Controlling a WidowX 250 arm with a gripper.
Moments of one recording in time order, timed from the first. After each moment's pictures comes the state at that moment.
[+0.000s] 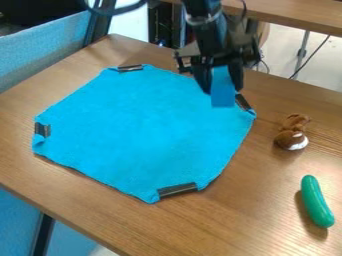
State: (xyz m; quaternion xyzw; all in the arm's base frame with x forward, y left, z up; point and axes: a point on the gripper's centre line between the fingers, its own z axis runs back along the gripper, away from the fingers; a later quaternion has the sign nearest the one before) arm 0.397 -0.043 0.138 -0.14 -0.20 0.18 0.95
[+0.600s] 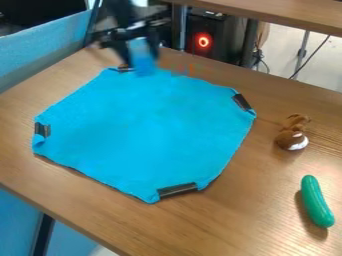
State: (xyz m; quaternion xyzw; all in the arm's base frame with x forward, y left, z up) arm 0.384 0.088 0.142 -0.11 -0.19 0.33 0.92
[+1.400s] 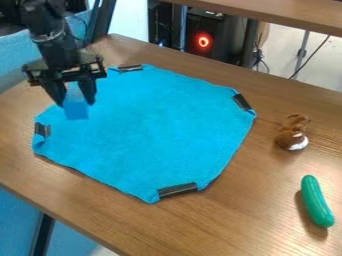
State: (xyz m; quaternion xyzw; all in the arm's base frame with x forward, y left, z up) arm 0.300 0.129 0.101 -0.03 -0.16 0.29 0.94
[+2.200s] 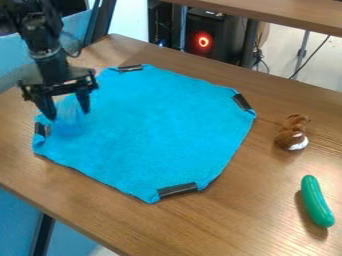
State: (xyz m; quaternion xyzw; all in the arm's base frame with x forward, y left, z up) arm 0.303 0.155 0.072 -0.02 -0.13 0.36 0.92
